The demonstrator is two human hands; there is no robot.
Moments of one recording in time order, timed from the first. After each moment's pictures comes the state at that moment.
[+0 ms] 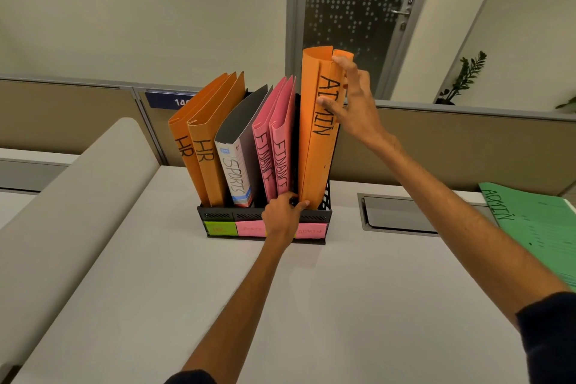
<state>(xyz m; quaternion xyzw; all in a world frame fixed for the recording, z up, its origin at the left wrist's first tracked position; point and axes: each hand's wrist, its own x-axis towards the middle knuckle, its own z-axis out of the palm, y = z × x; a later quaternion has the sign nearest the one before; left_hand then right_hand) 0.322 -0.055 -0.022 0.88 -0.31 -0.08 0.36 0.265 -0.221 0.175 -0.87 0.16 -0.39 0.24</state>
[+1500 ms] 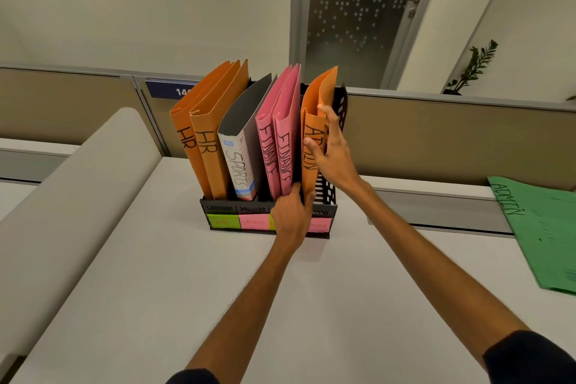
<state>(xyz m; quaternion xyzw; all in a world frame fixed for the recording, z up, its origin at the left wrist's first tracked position) 0.311 -0.064 -0.038 0.89 -0.33 0.00 0.32 0.272 -0.170 0.077 -0.85 0.15 -0.35 0.35</state>
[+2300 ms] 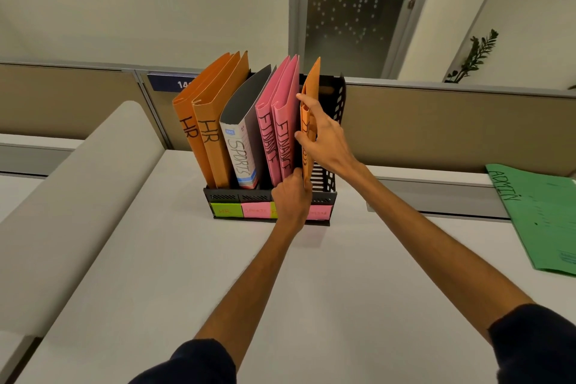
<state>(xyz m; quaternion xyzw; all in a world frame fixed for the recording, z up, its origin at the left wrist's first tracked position) 0.302 -0.057 -0.012 0.89 -0.33 0.07 0.30 0.269 -0.148 0.098 -0.89 0.14 -0.30 0.30</state>
